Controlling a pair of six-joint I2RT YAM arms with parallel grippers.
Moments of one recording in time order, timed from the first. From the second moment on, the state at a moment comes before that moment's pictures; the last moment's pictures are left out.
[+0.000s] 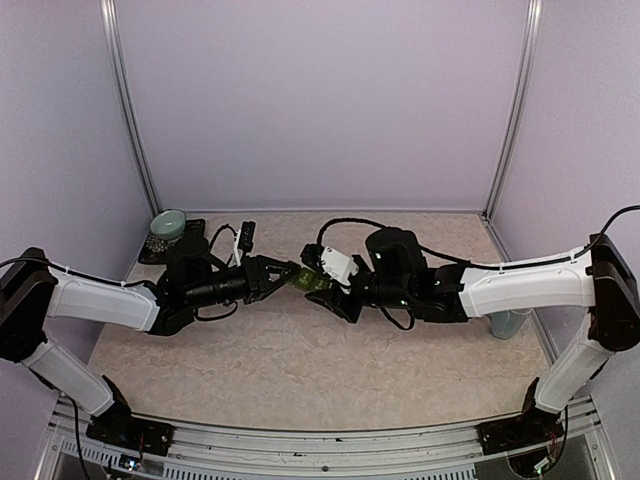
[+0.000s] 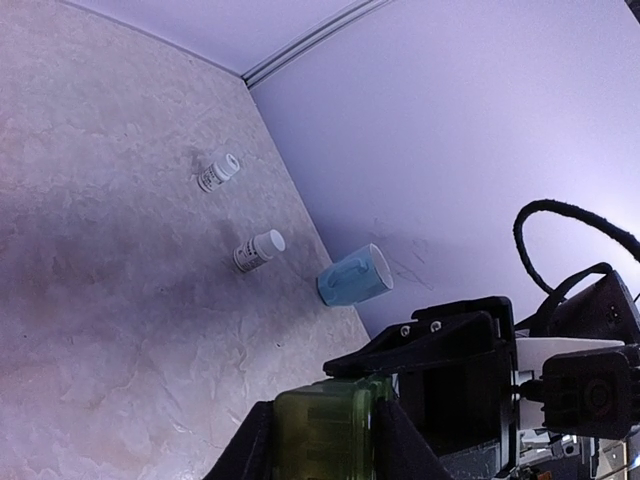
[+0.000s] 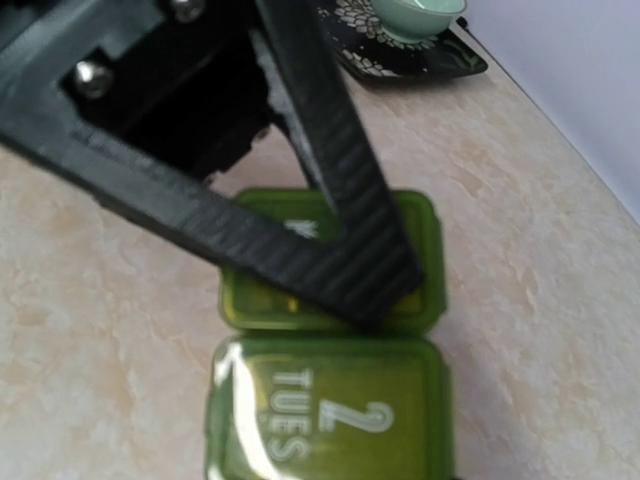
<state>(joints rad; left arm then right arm) -0.72 1.48 0.63 0.74 0.41 -0.94 1.02 1.61 1.02 0.19 -0.04 -0.31</state>
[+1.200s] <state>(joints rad) -0.73 1.46 0.60 0.82 0.41 -0.96 1.00 1.61 1.10 0.16 -0.10 -0.19</state>
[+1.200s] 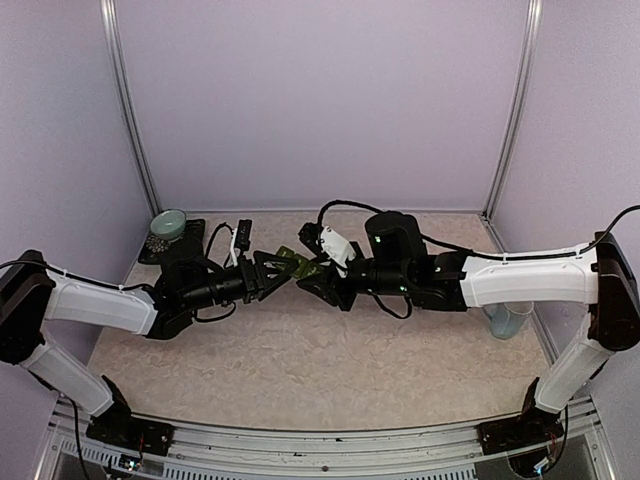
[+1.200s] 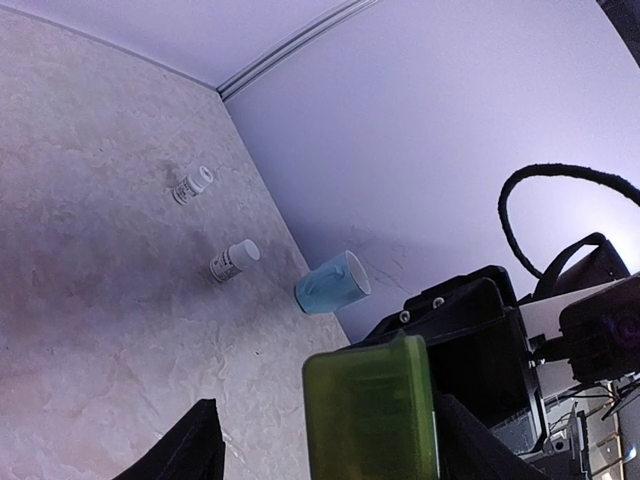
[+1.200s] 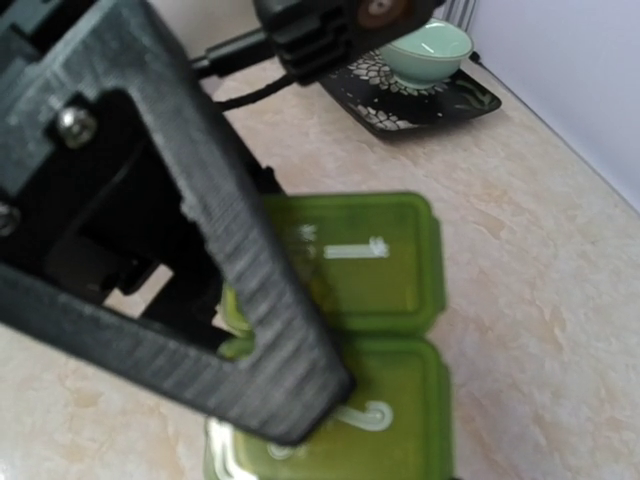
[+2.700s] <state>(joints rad) -0.73 1.46 0.60 0.85 0.42 -1.00 1.00 1.64 1.15 0.06 -0.14 -0.28</state>
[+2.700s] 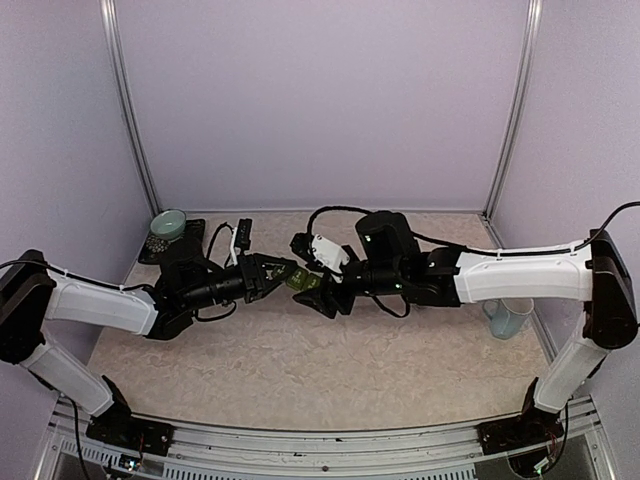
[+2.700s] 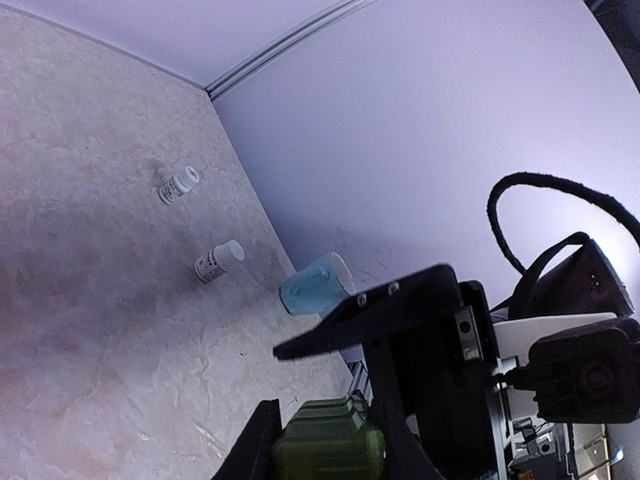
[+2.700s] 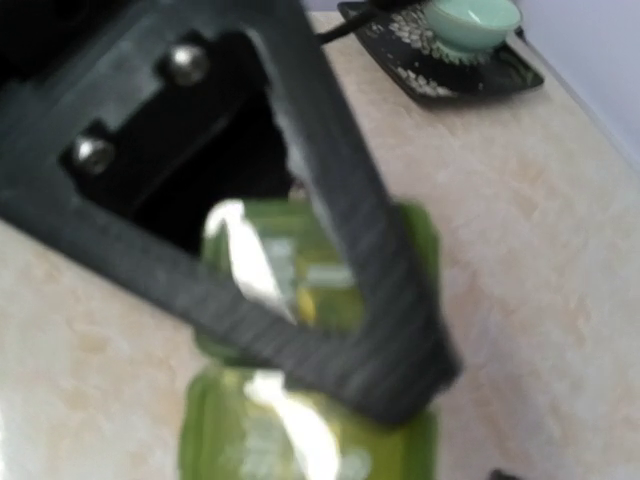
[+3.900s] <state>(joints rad) -0.73 1.43 0.60 0.75 0.38 -0.97 1.03 1.73 1.32 -0.17 0.00 -0.38</state>
